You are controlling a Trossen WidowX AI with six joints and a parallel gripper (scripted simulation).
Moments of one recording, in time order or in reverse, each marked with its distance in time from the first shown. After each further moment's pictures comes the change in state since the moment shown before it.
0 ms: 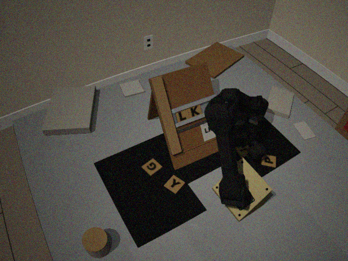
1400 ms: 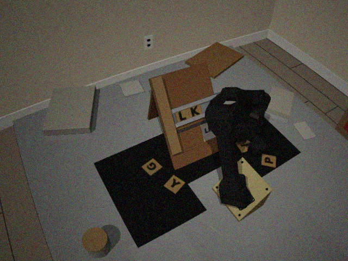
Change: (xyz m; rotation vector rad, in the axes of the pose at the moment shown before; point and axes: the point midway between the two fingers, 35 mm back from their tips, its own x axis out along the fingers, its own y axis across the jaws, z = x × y) arm -0.029 -0.003 0.001 0.008 -0.002 -0.004
